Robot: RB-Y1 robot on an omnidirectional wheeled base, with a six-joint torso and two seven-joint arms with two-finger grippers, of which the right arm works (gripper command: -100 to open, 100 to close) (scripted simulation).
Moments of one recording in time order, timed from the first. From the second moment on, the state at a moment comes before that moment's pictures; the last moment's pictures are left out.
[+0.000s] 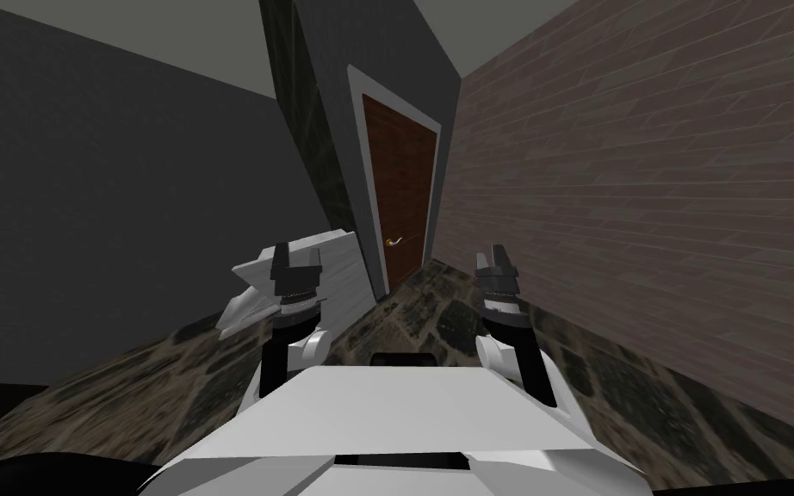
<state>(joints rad) 0.52 0.00 -0.04 -2.35 0.11 -0.41 -0.05</state>
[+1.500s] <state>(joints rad) 0.38 -0.09 0.00 -2.01 0.08 -0.48 -0.10</state>
